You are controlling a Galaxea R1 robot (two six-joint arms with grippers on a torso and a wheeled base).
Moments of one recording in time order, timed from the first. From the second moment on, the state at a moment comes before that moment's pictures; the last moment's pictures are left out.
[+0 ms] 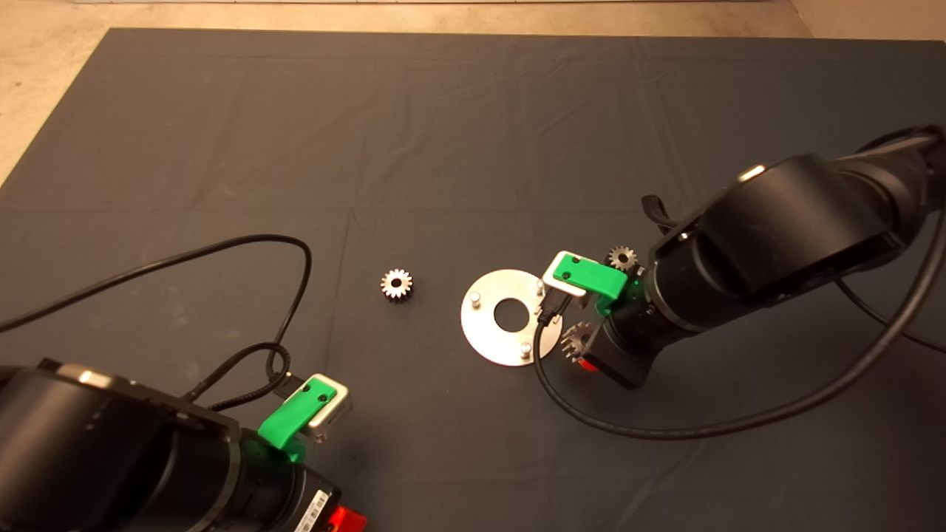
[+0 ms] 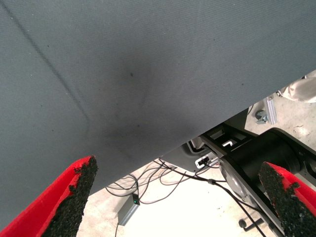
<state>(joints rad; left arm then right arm) -0.17 2.19 -0.32 0.50 1.44 -1.38 0.41 2.62 -0.70 -0.31 -1.54 0.99</state>
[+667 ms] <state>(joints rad) -0.17 2.19 -0.32 0.50 1.44 -1.38 0.36 2.70 -0.80 -0.30 -1.54 0.99</state>
